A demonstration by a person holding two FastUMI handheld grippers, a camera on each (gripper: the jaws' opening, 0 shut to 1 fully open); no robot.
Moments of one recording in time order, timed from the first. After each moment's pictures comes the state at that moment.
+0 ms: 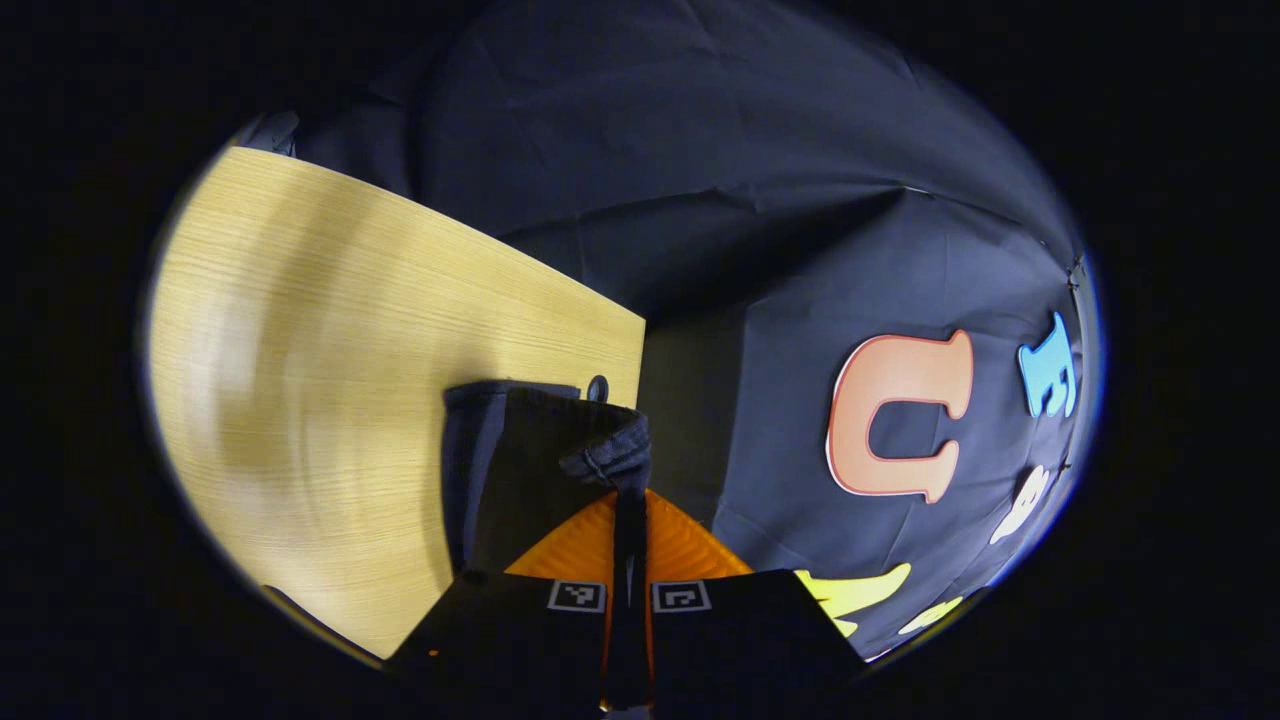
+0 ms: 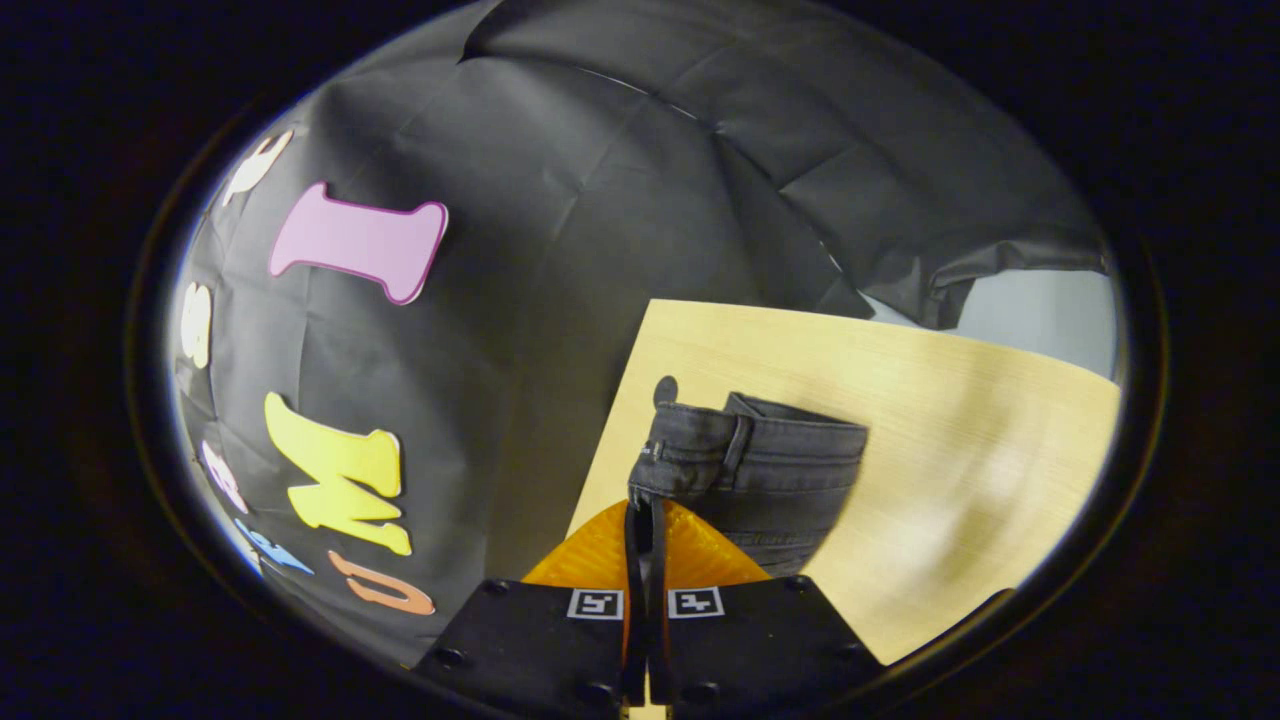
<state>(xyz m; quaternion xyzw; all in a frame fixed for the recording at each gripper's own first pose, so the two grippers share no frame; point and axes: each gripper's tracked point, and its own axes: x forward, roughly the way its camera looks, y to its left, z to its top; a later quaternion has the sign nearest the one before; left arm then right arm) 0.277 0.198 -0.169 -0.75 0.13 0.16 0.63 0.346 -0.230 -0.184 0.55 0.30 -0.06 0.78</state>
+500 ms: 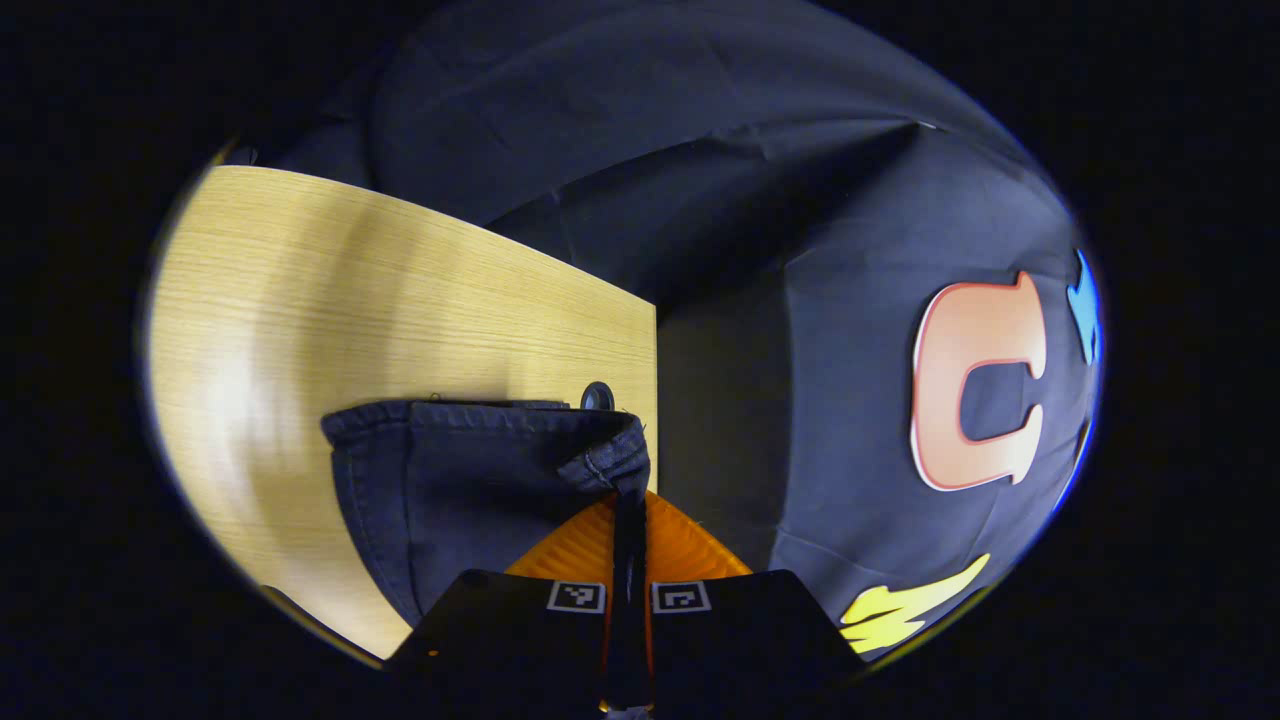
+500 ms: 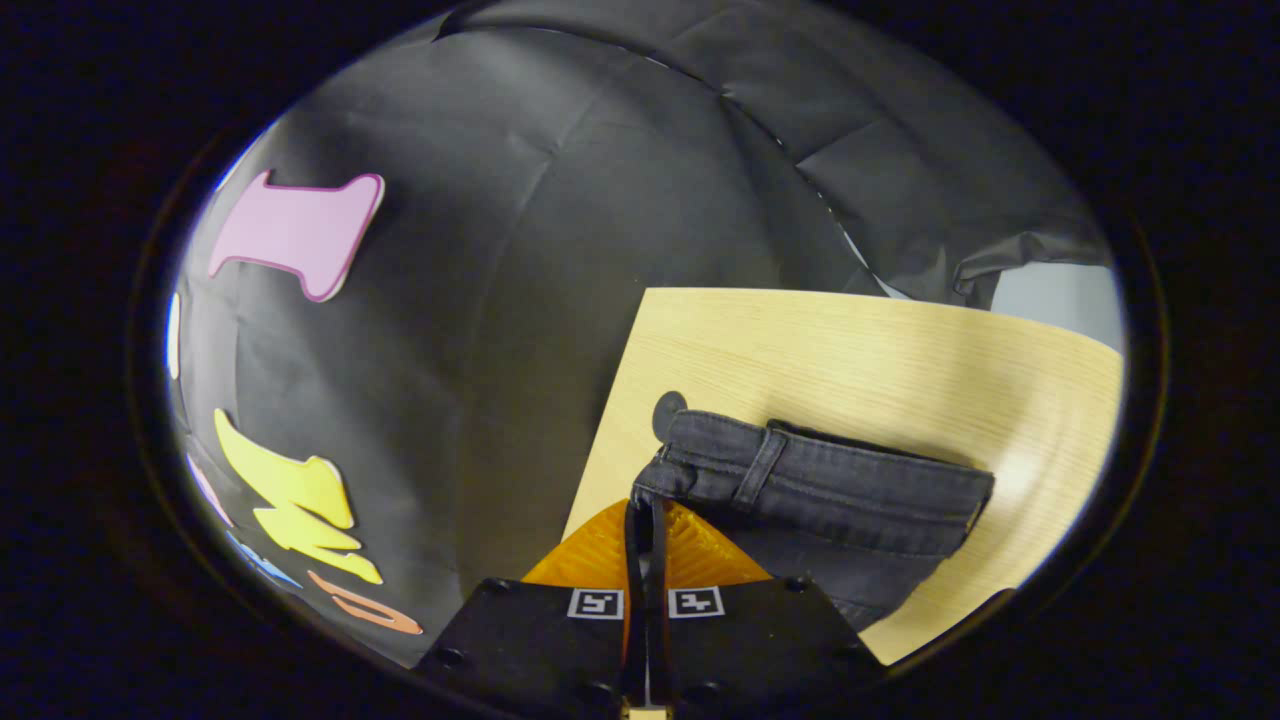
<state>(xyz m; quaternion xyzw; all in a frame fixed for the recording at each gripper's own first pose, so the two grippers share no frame) 0.384 0.185 -0.238 -0.68 0.17 0.19 0.68 0.452 -0.217 -0.256 0.56 0.31 -0.07 0.77</state>
